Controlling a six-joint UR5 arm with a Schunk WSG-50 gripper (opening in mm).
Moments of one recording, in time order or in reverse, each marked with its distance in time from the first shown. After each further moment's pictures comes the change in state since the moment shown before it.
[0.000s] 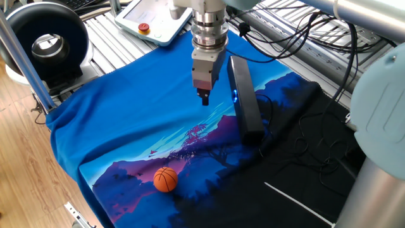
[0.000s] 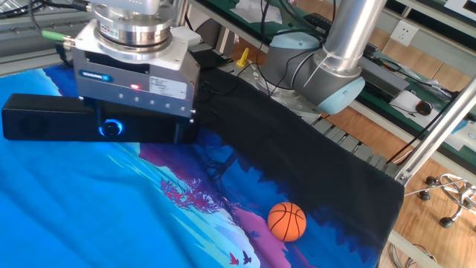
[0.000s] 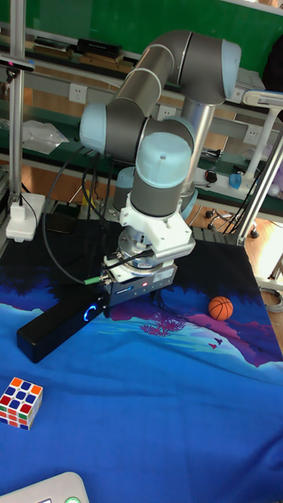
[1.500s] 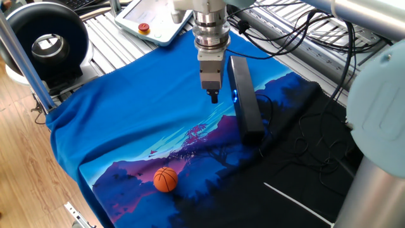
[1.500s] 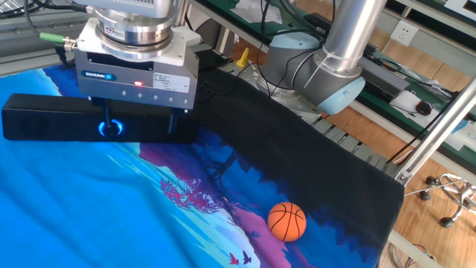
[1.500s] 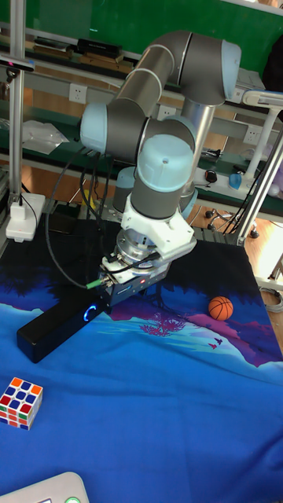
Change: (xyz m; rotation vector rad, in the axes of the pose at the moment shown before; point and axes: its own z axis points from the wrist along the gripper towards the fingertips) arm 0.012 -0.019 0.006 0.031 0.049 -0.208
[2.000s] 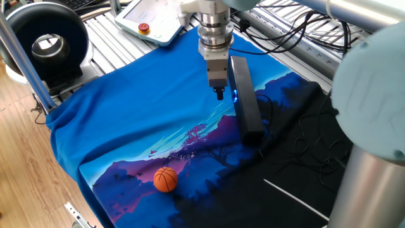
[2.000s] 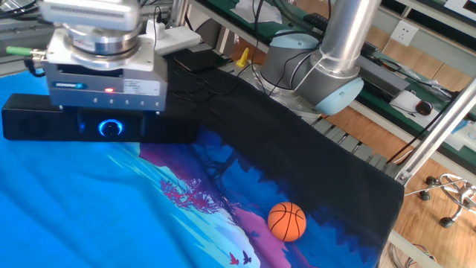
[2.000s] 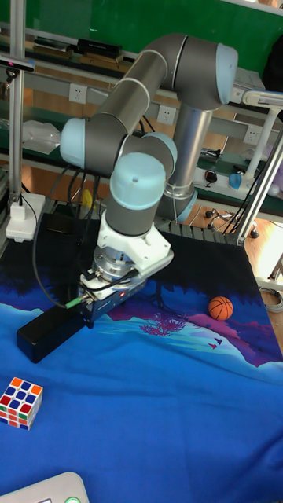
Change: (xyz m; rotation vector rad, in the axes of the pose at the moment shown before) arm 0.007 -0.035 0.019 0.005 0.002 -0.052
